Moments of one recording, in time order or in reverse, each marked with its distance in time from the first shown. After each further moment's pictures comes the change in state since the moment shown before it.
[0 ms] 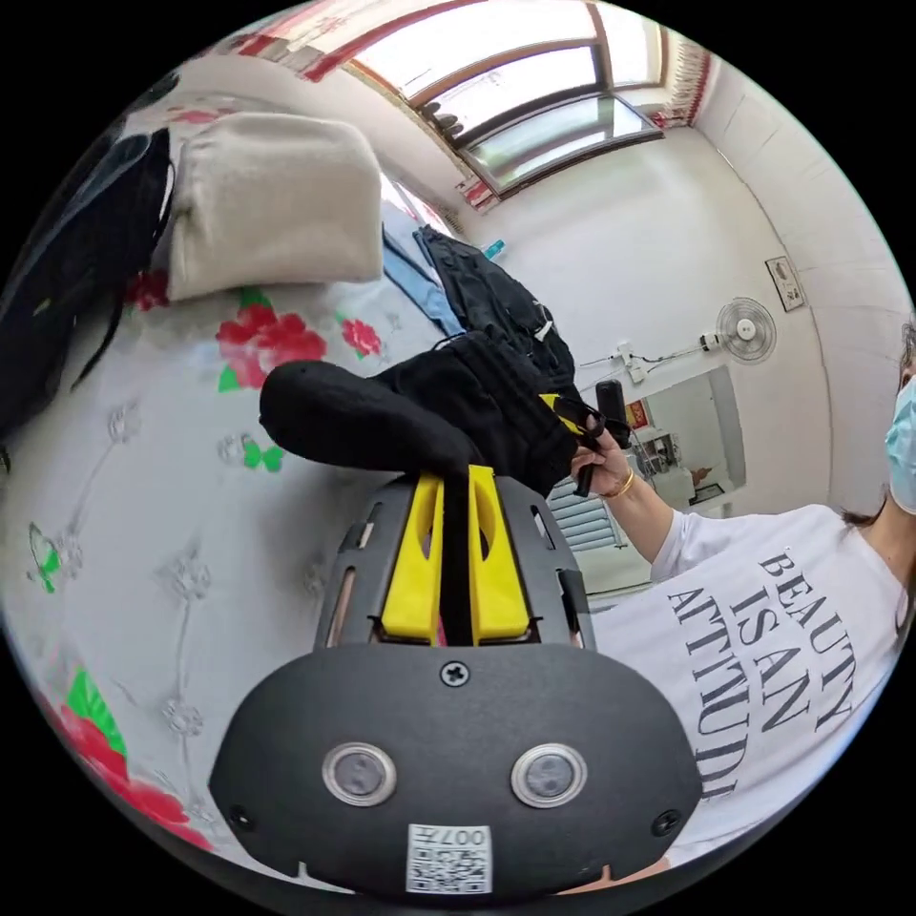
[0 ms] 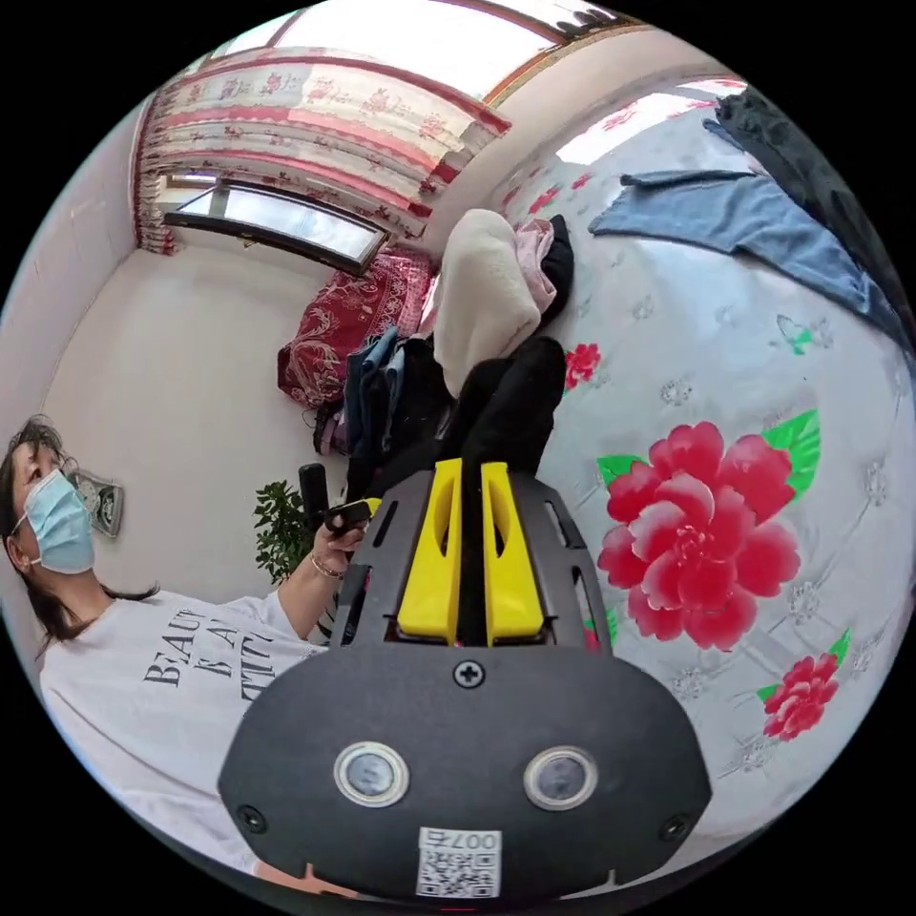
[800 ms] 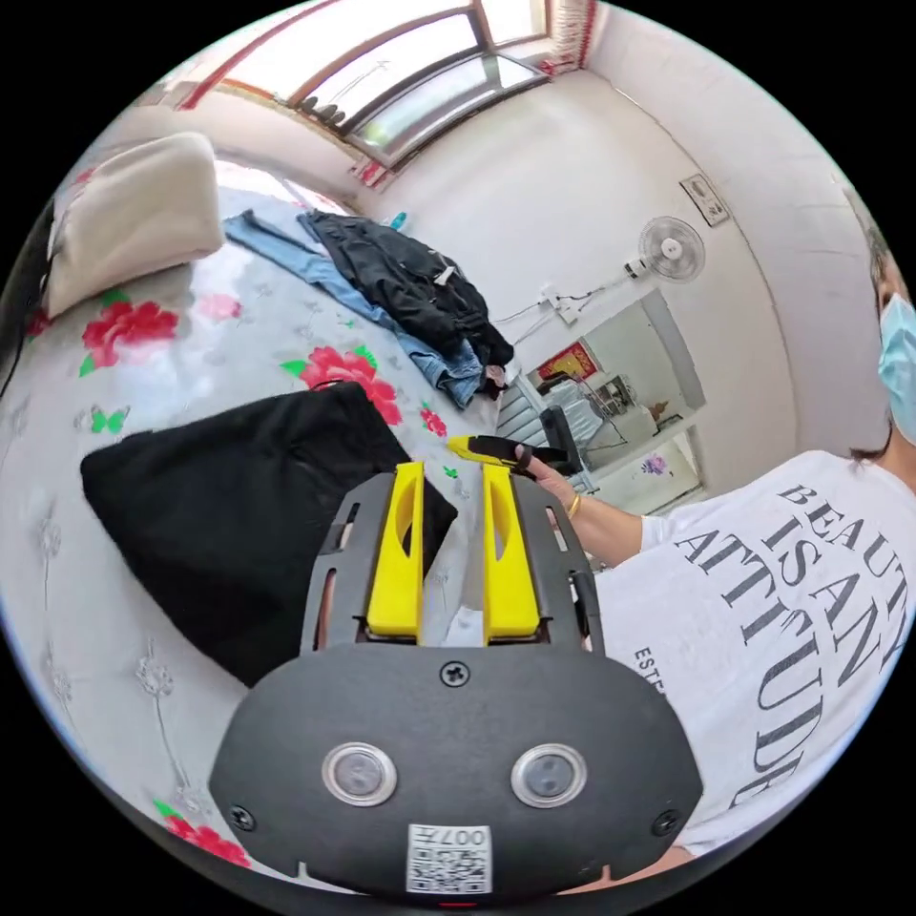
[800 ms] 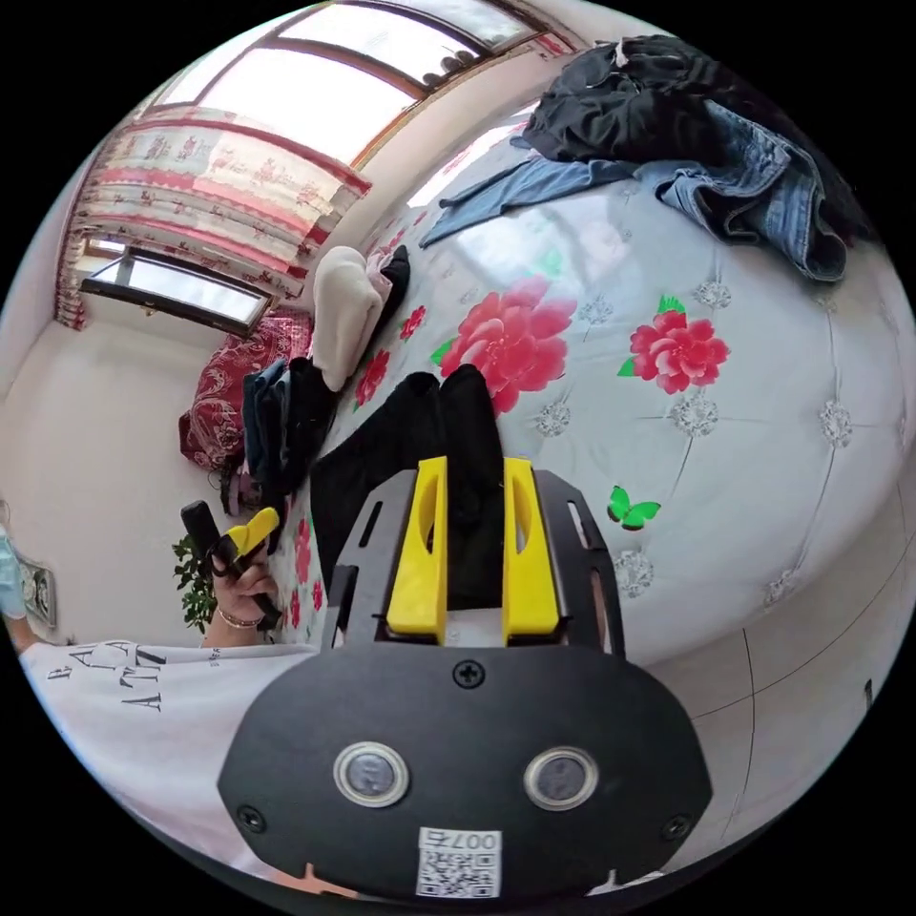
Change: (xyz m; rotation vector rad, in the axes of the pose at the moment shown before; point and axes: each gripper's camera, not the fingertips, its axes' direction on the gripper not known) left arm 0.095 0.100 0.014 -0.040 0.127 0.184; right arm 0.028 0.176 -0.038 0.211 0.289 0.261
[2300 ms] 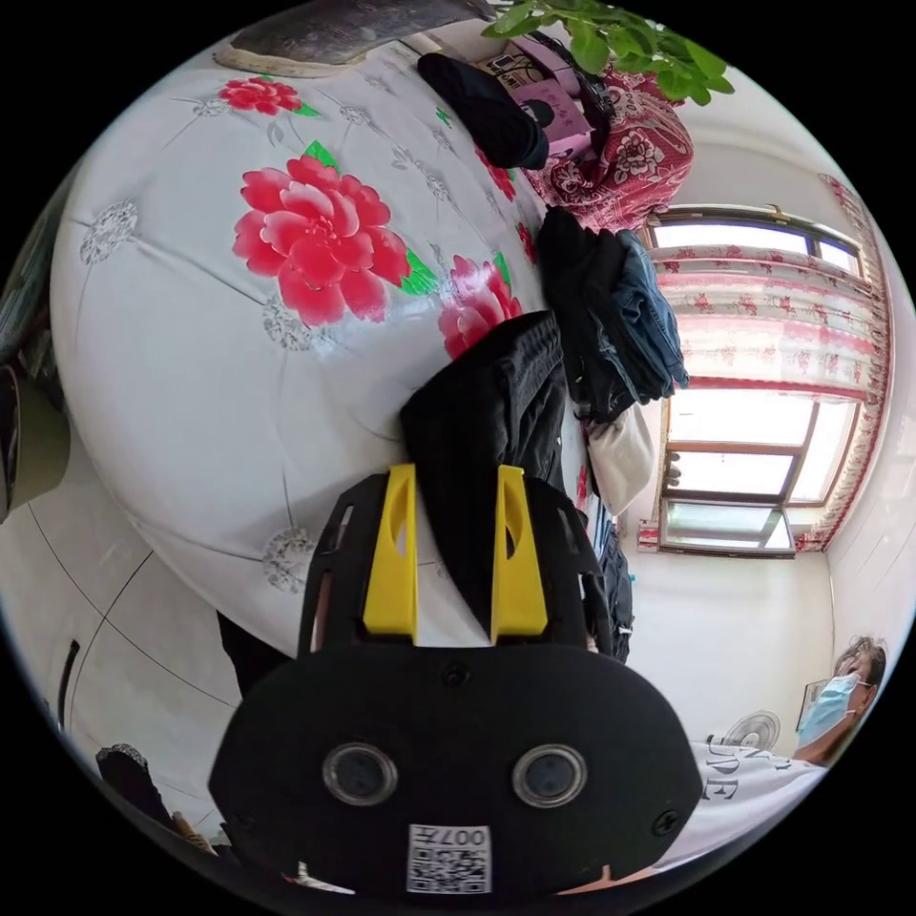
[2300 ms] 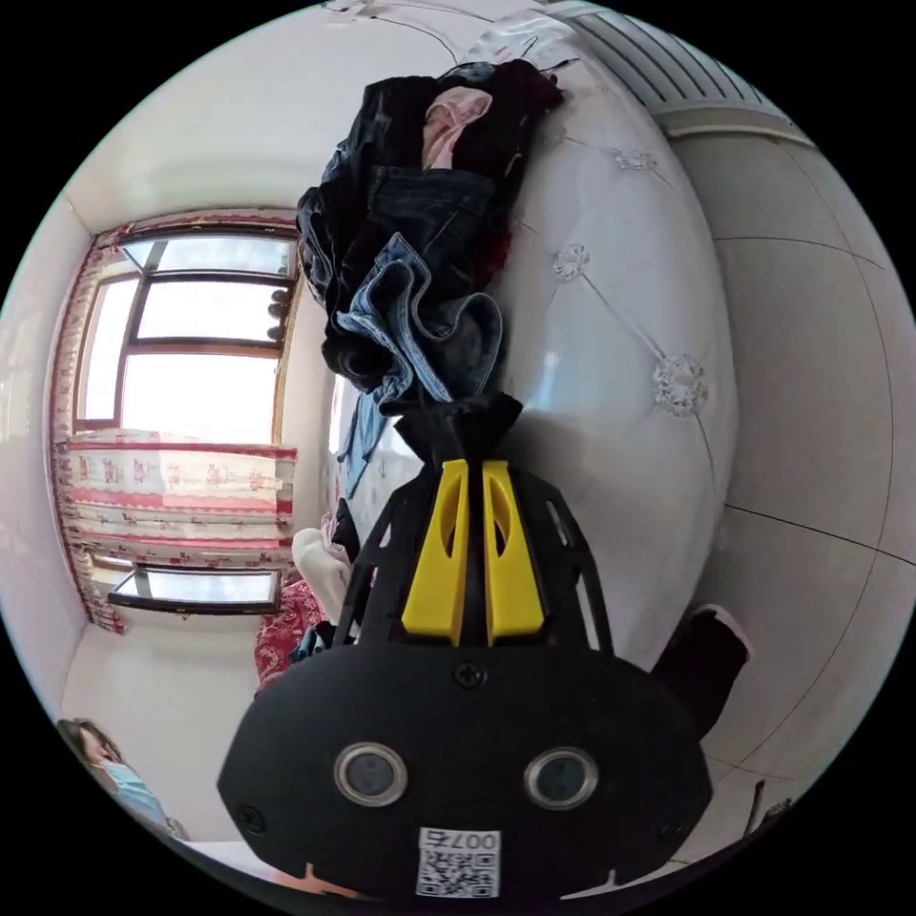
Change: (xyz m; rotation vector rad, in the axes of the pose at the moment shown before) left arm -0.034 0.311 -0.281 0.894 -0.450 -1.137; right arm 0.227 -0.049 -0.121 0.530 -0.102 0.627
